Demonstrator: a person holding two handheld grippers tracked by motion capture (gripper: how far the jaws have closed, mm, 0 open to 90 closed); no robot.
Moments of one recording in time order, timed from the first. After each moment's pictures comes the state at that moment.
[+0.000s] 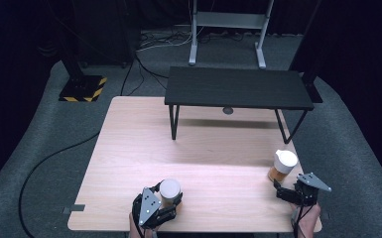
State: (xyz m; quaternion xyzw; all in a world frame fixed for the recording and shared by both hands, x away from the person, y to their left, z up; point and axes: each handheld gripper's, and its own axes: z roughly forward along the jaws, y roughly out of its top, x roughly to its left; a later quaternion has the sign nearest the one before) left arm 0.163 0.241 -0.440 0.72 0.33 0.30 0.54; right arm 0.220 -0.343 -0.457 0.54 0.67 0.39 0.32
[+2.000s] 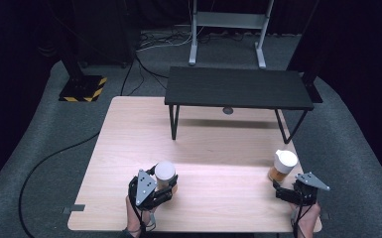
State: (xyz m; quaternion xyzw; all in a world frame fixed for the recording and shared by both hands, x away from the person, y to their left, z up) left arm 0.196 0.244 -0.422 0.71 0.34 0.32 0.53; right arm 0.223 -0.341 -0.455 0.54 0.67 0.38 0.32
